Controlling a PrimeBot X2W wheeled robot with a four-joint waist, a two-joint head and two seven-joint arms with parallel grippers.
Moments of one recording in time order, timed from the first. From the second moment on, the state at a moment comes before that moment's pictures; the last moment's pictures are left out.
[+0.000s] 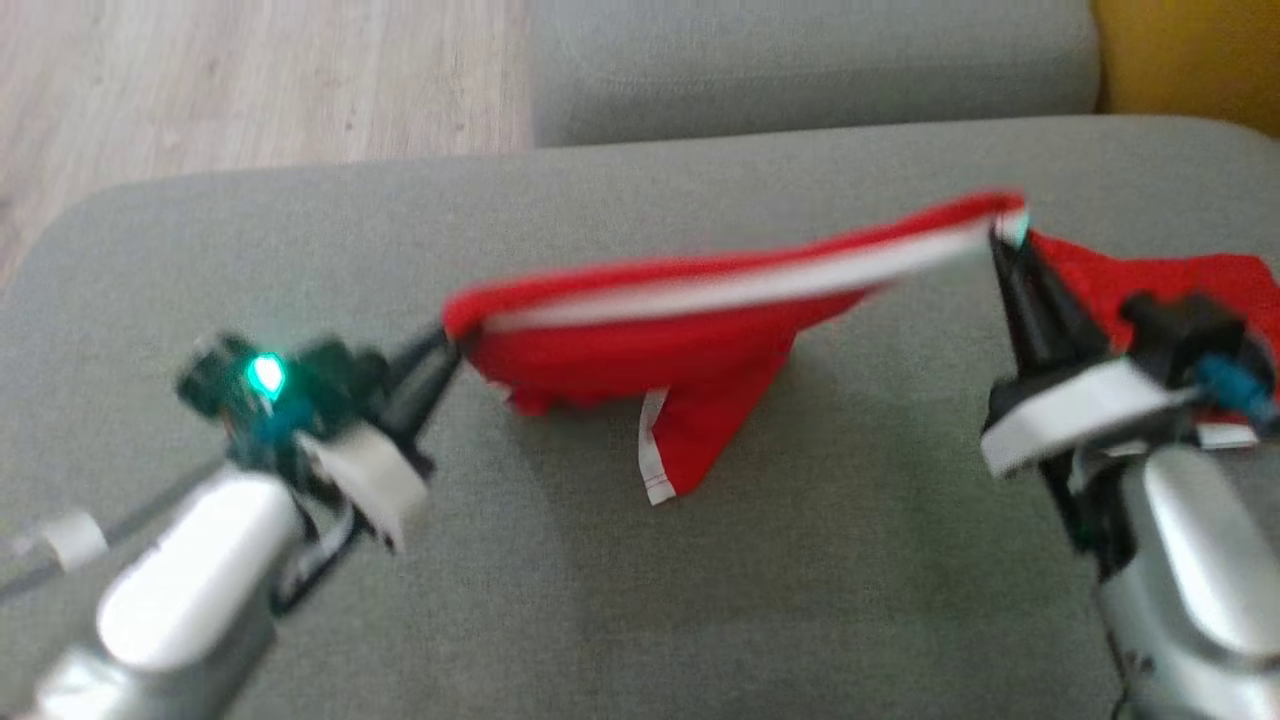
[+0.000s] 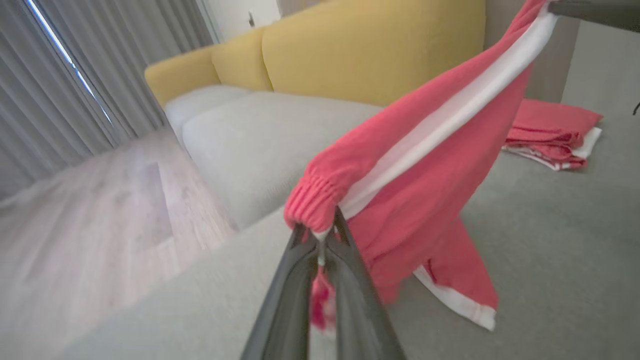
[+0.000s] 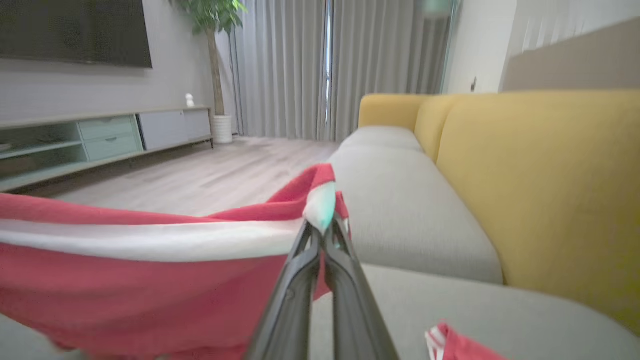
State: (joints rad) left arm -0.50 0.49 -0.74 0.24 -0.46 -0.12 0.01; right arm -0.30 -0.19 0.15 0.24 0.20 0.13 -0.07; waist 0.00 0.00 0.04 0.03
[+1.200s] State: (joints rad) left arm -0.61 0.81 -0.63 -0.40 -0.60 0.01 0.25; right arm -0.32 -0.30 0.09 -0.36 0.23 0.13 0.29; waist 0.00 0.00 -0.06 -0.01
